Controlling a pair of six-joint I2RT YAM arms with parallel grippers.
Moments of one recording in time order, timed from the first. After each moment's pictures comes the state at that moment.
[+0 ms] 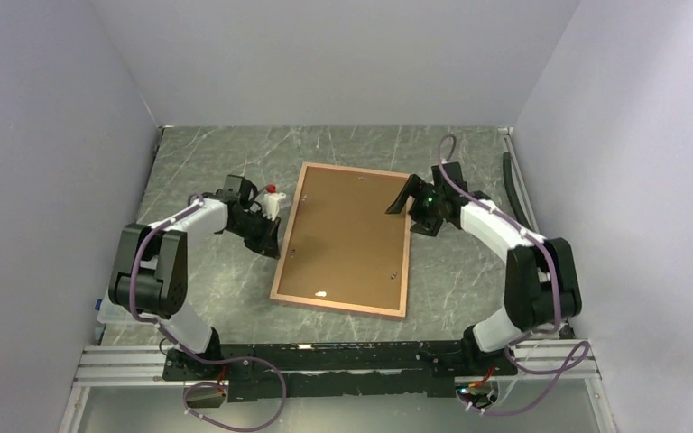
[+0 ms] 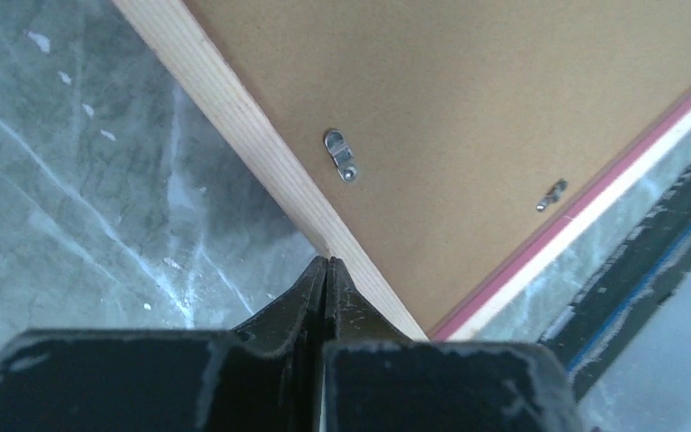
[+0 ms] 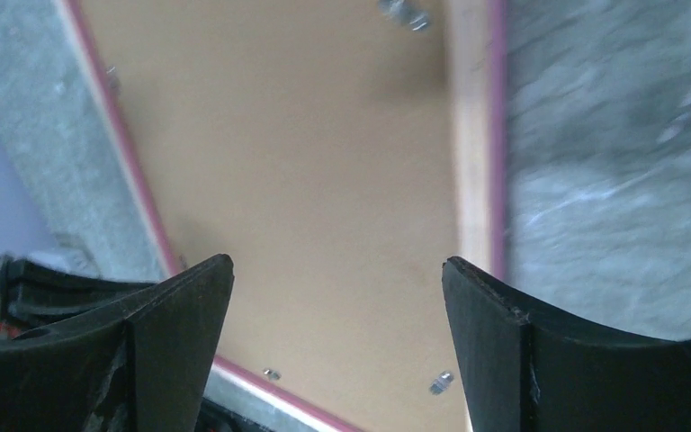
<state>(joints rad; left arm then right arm) -0.20 1.64 0.95 -0.59 0.57 0.34 0.21 1.56 0.97 -0.35 -0.28 0.75</state>
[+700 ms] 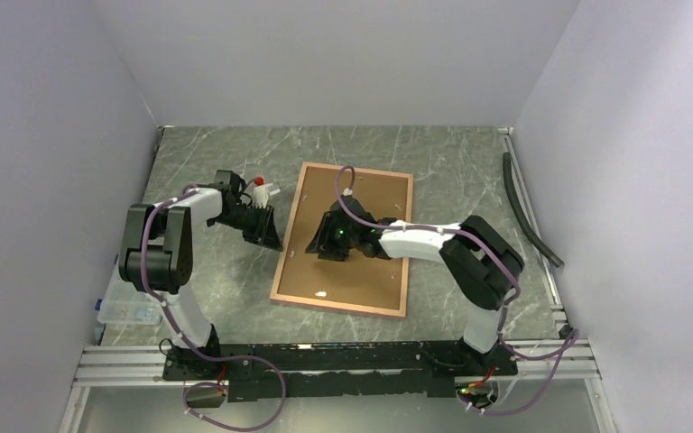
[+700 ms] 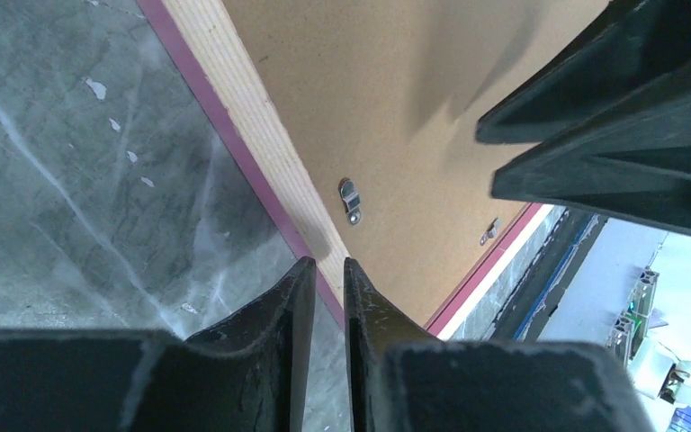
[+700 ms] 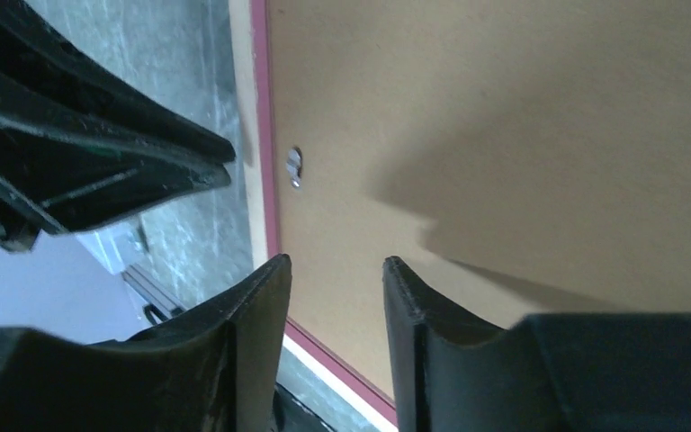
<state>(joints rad) -0.08 1.80 1.05 -0.62 0.81 0.27 0.82 1.78 1.01 0.00 -0.14 1.07</state>
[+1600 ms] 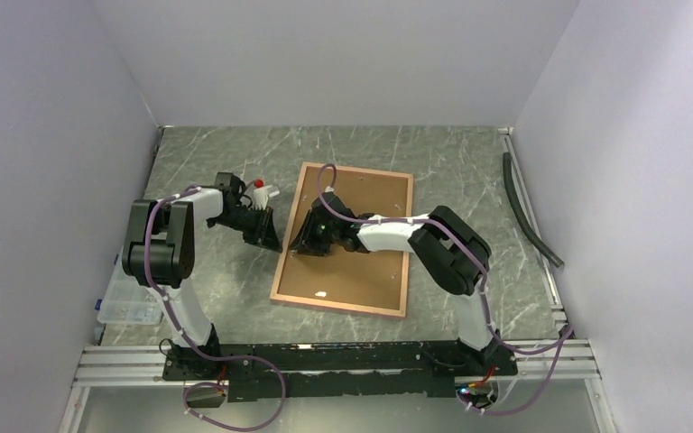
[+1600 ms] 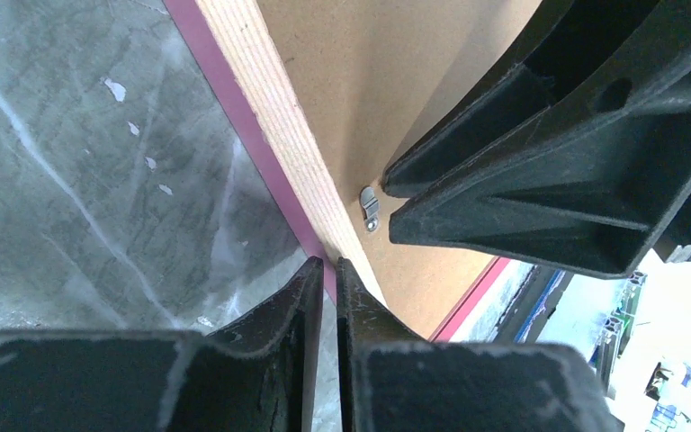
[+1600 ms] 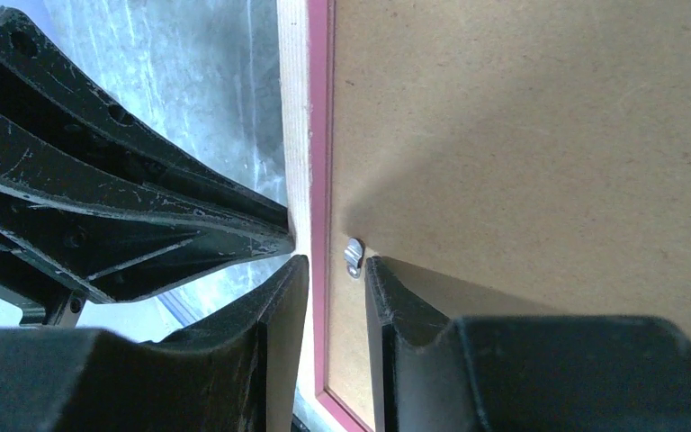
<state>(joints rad) -0.07 1.85 1.06 -0.60 0.82 0.27 0.85 2.03 1.21 0.07 -0.18 1.13</state>
